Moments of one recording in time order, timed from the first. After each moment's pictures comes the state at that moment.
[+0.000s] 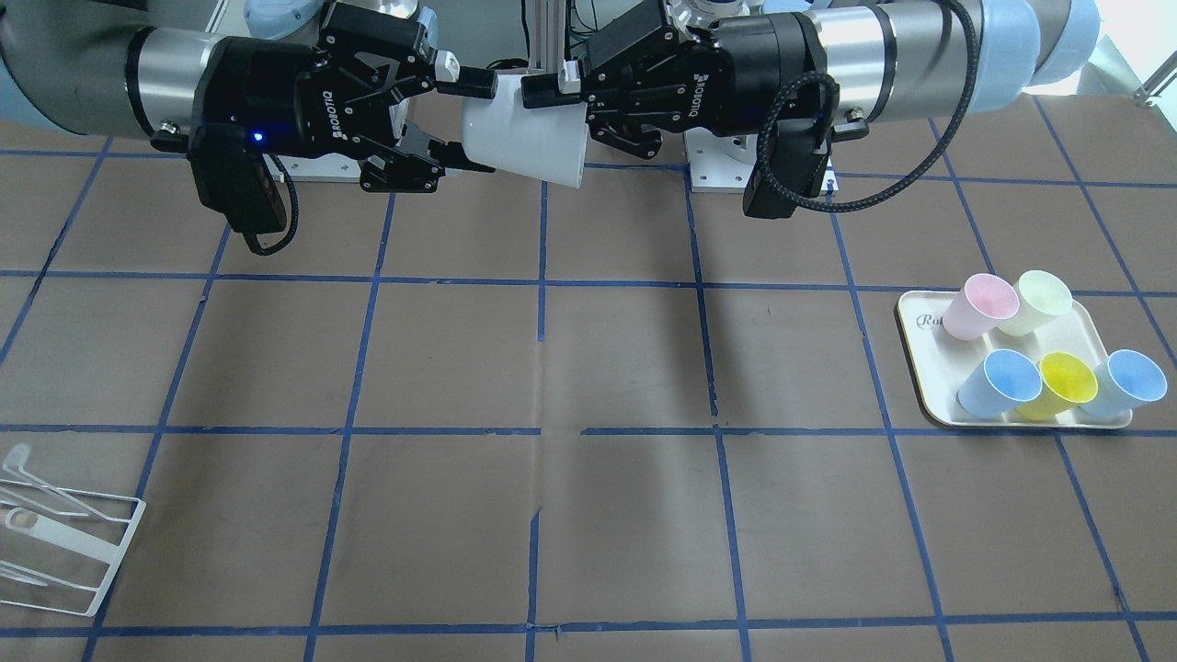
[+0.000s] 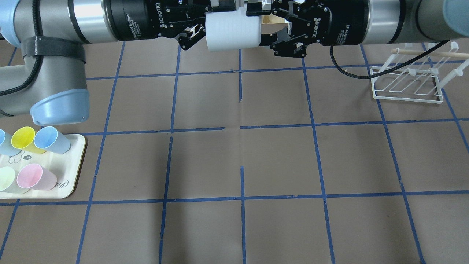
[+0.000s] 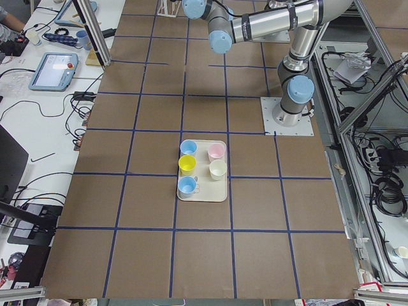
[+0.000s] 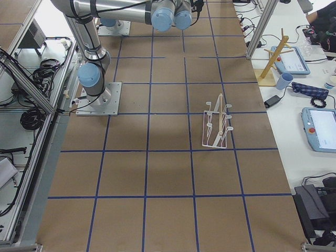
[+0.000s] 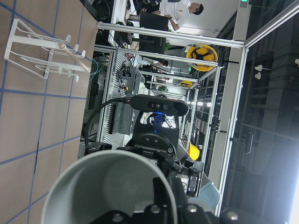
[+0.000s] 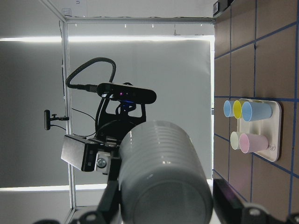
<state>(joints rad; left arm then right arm) -1.51 -1.61 -1.82 -0.79 0.09 -0.65 1.45 -1.52 1.58 -0.78 -0.09 -0.86</state>
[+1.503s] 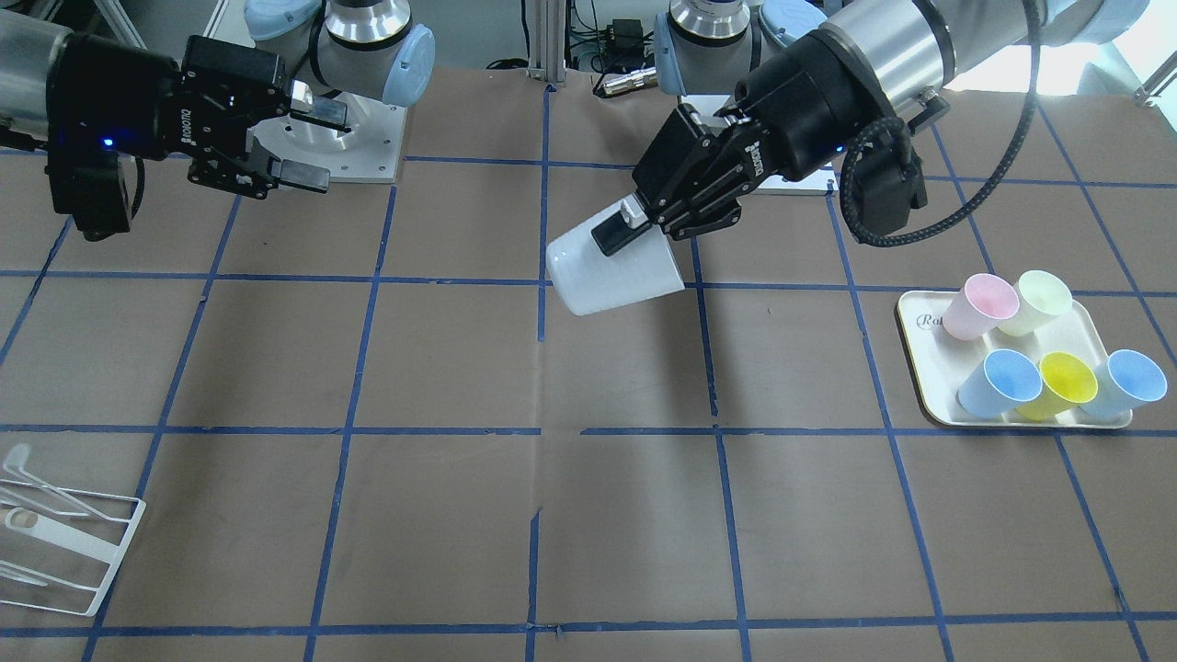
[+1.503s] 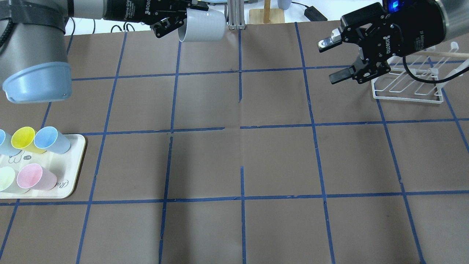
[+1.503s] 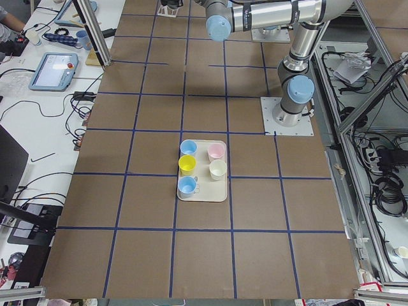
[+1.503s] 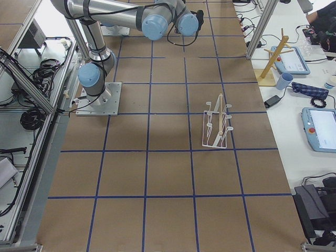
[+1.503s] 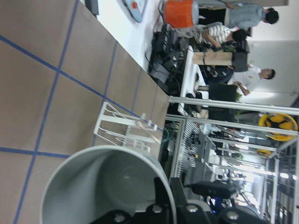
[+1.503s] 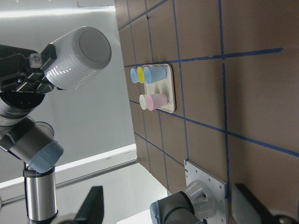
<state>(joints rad) -1.52 -1.61 -1.69 -0.89 0.74 -0.70 1.24 -1.54 1.52 -0.92 -0.71 -0.58</state>
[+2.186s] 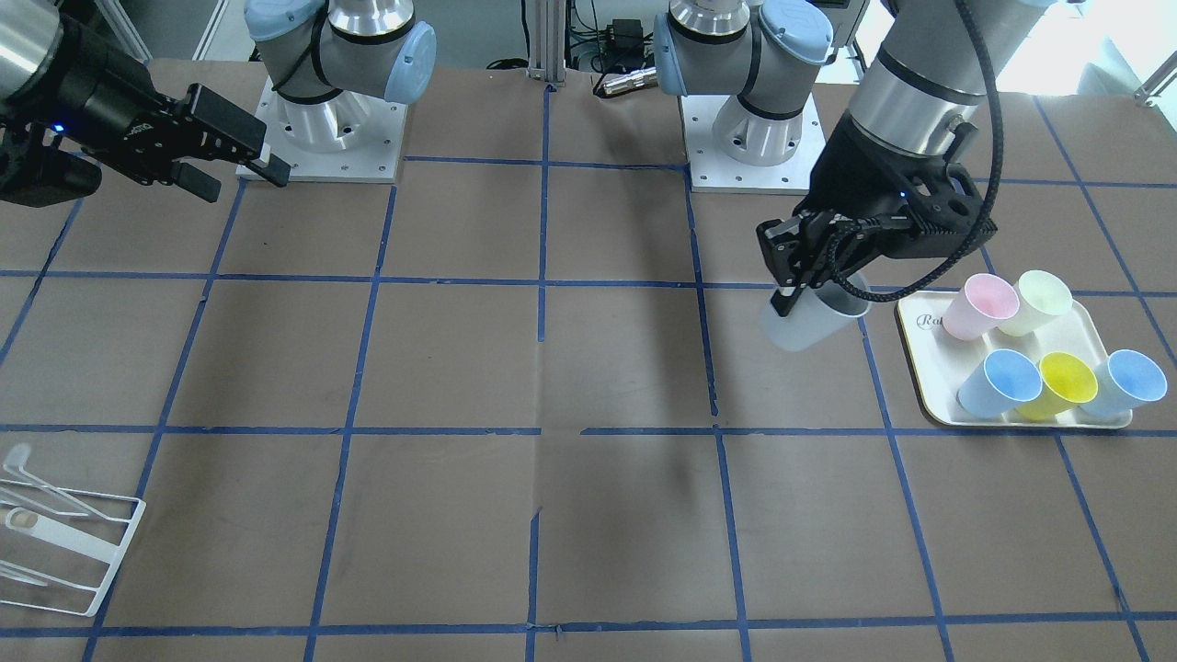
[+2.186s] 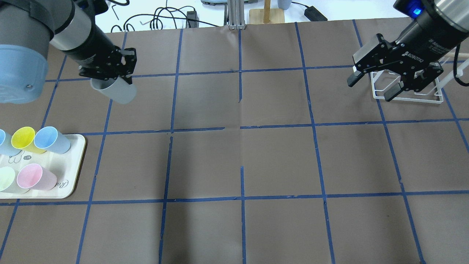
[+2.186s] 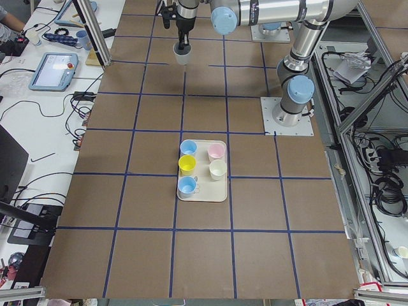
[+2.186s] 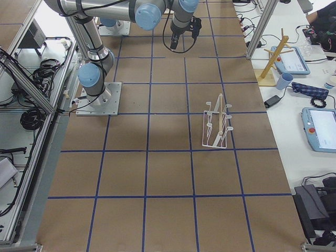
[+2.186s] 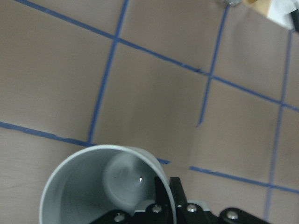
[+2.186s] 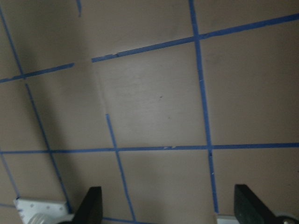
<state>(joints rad) -1.46 -1.57 -1.66 -1.37 1.56 0.00 1.34 -1.60 1.56 -1.33 -1.30 -0.09</state>
